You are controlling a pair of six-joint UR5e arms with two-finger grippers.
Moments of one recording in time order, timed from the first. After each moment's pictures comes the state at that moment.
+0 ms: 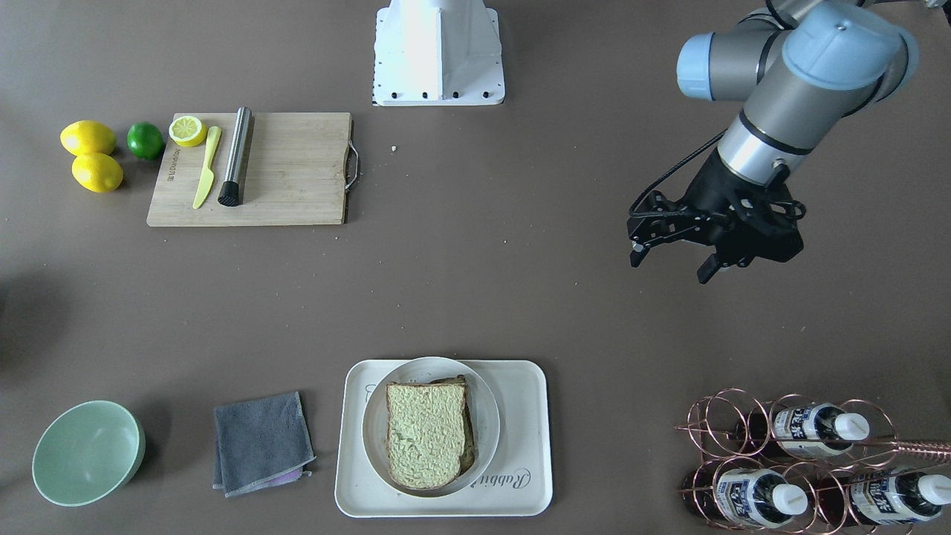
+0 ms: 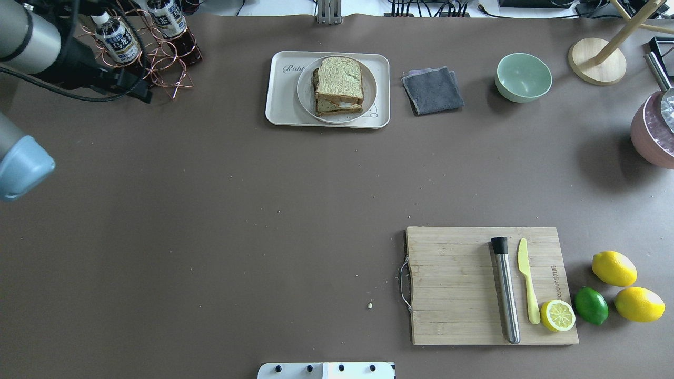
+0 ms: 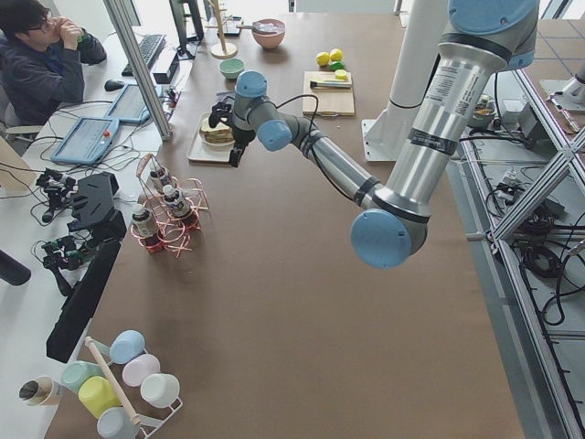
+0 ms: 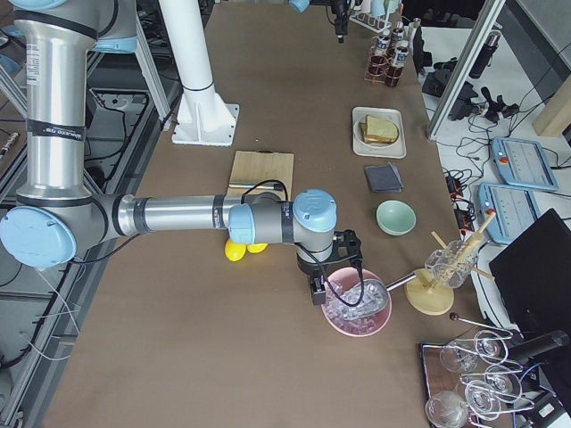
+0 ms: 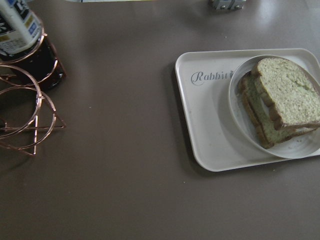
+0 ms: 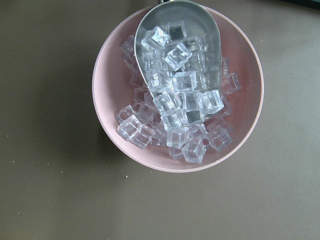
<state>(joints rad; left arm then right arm) -1.08 -1.86 -1.87 -1.80 -2.18 -0.58 1.59 -1.68 1.77 -1.59 2.29 -0.16</state>
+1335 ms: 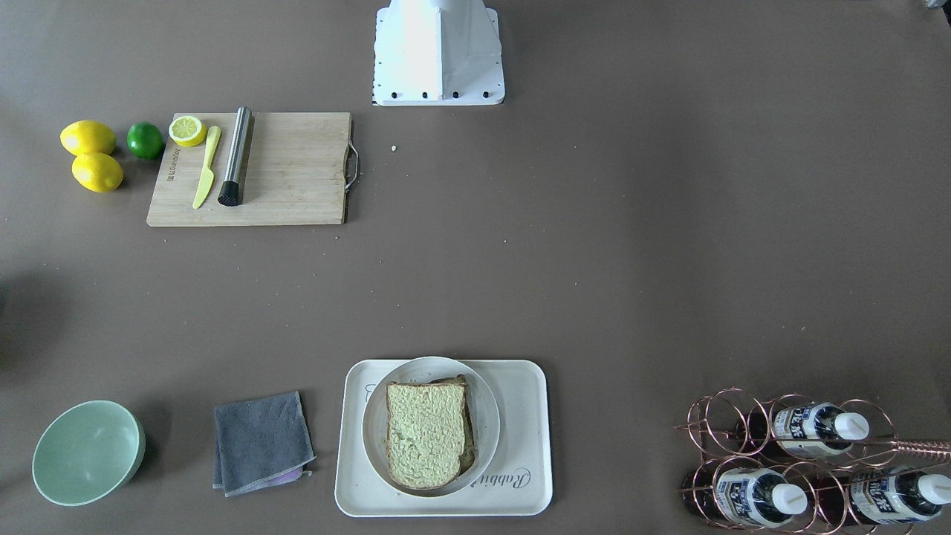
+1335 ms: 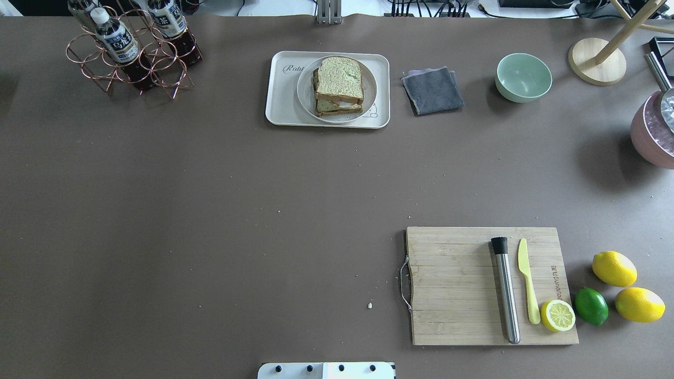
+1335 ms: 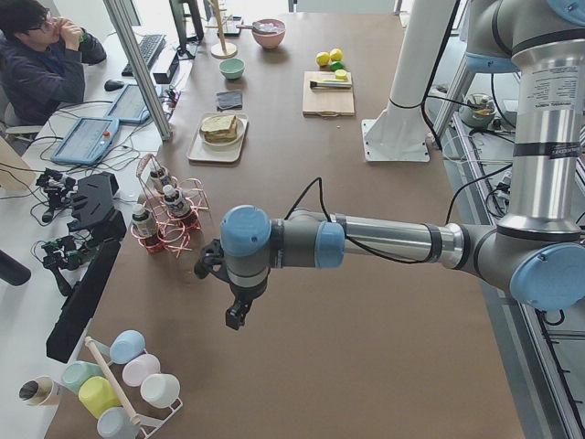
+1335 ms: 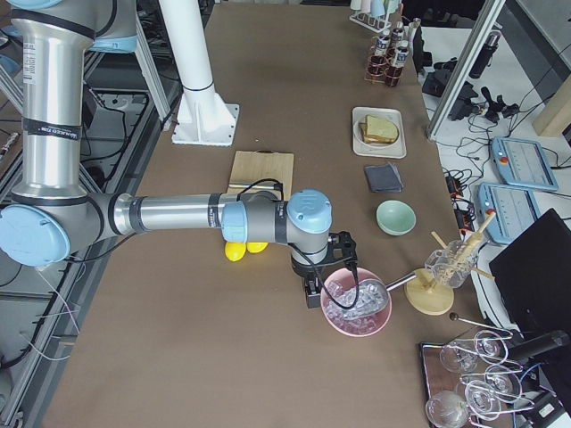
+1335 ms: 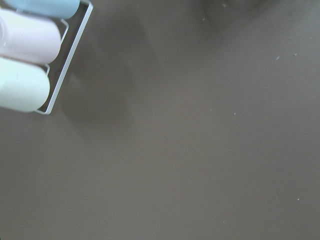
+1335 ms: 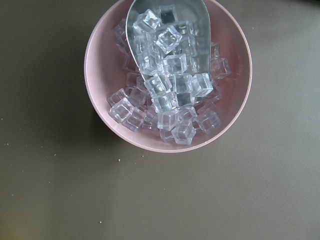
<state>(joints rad) -1.71 -1.53 -1.66 -1.51 -2.36 0.45 1.59 -1.69 1.77 -1.61 2.29 -0.18</state>
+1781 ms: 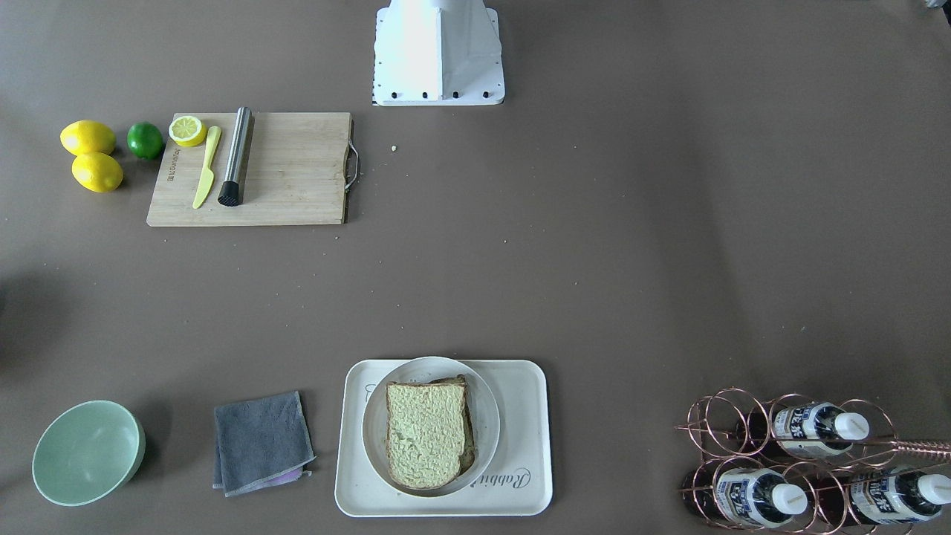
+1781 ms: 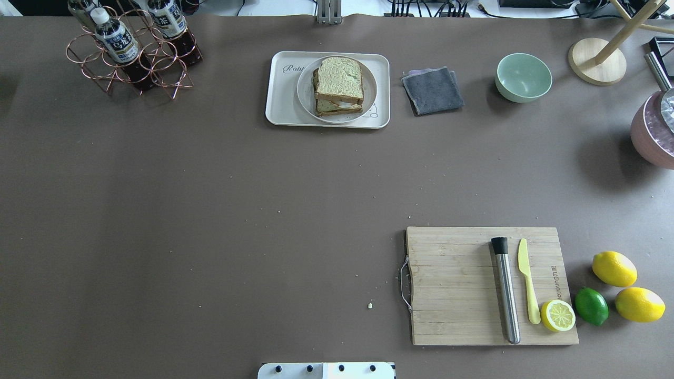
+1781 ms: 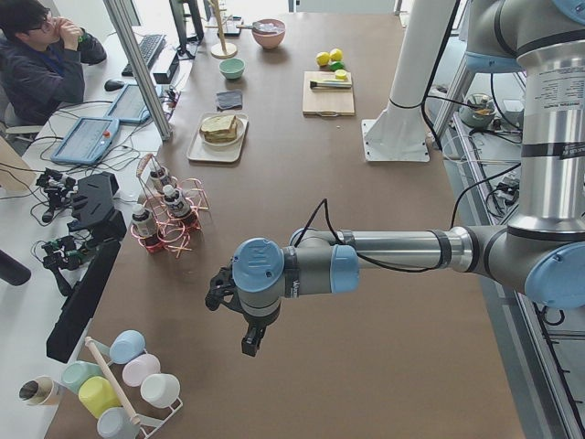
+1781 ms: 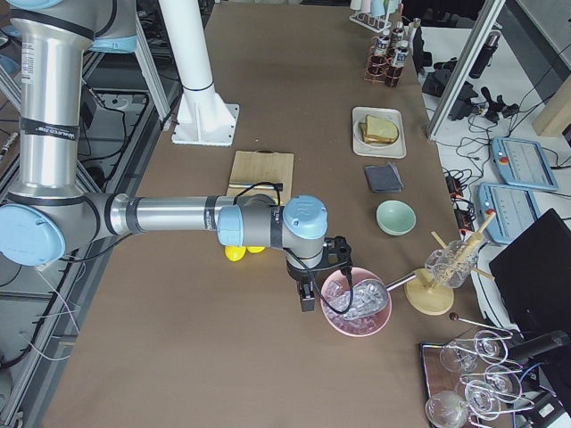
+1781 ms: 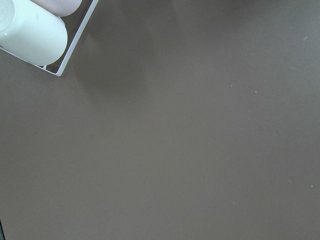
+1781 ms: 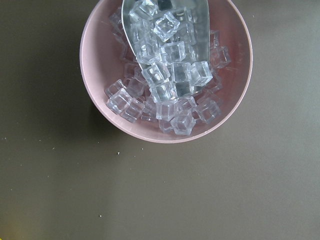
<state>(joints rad) -1.72 -1.51 -1.64 -1.52 -2.37 0.39 1.59 -1.71 1.77 -1.60 2.29 -0.18</state>
